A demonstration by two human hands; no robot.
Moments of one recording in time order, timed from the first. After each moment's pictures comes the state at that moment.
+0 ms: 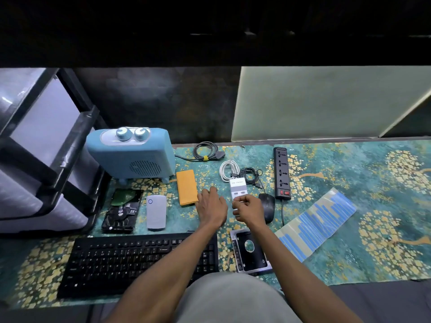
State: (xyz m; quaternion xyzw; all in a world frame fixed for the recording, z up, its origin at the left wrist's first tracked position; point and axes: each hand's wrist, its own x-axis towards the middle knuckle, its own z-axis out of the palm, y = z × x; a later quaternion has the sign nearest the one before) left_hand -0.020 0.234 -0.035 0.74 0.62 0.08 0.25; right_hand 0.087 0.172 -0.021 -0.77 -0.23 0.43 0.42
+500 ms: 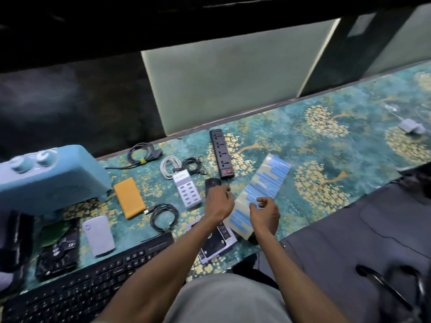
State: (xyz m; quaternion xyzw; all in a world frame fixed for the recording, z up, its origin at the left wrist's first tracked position) left_hand 0.105 0.153 -0.031 0.84 0.38 0.07 0.39; right_hand 0.170 0.031 -0.024 -0.90 0.00 0.16 0.40
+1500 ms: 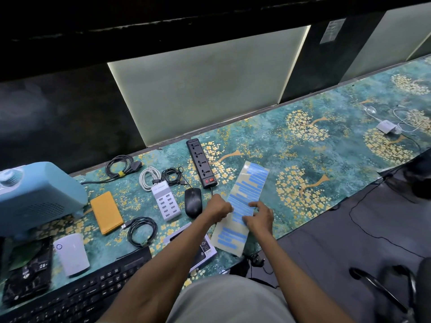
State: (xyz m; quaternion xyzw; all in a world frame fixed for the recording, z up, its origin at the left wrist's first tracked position) left_hand 0.173 0.139 -0.032 0.71 0.44 -0.13 0.54; right_hand 0.235 -0.005 -0.032 -0.89 -0.06 0.29 0.35
